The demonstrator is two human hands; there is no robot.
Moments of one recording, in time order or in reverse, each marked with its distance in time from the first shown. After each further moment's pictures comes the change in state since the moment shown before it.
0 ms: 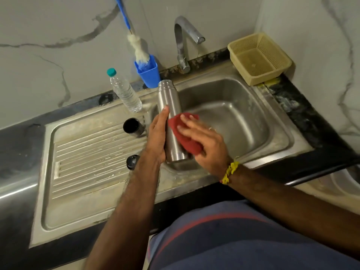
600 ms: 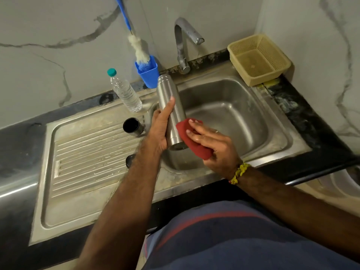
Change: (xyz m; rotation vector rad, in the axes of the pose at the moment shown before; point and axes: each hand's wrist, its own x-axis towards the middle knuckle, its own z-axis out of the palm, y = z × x) left_hand 0.027 0.007 0.015 -0.087 0.066 -0.137; right_hand -0.017 0.013 -0.017 -0.015 0.038 -0.076
